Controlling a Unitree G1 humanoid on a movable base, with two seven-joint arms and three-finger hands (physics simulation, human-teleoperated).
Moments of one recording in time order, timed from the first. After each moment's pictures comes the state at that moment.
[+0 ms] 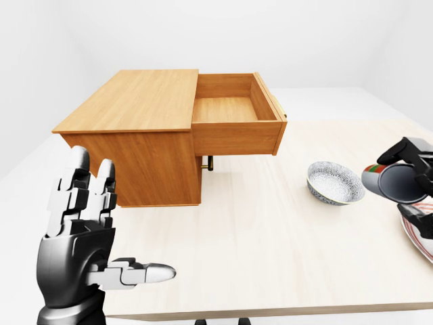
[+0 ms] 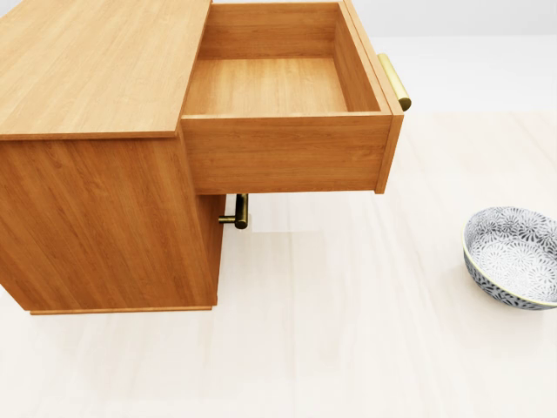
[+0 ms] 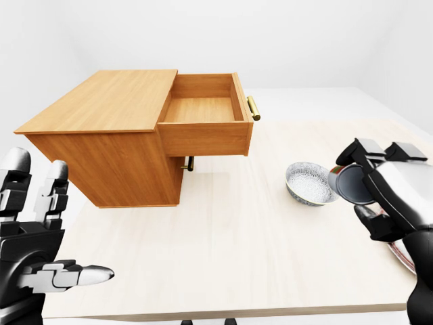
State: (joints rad) left arm 0.40 -0.08 0.26 -0.95 -0.23 0.09 -0.30; right arm 0.12 -0.62 -0.68 -0.67 -0.72 0.09 0.70
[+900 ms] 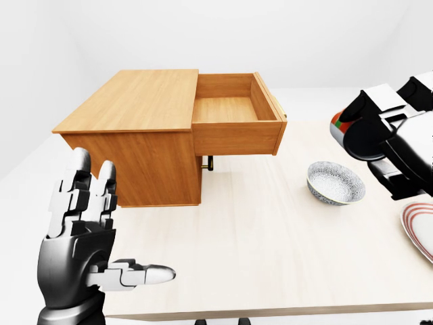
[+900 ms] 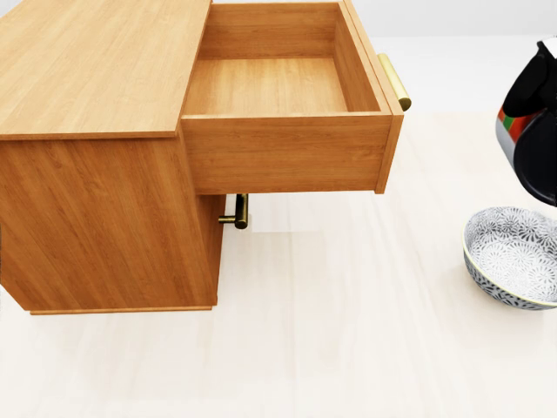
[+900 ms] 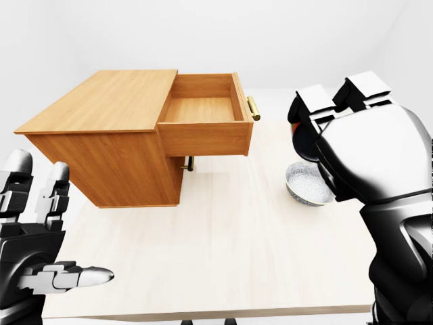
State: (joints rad) left arm 0.41 -0.08 0.27 -0.95 -0.24 0.09 -0.31; right arm -0.22 -0.69 -0.40 -0.86 -0.88 0.09 0.70
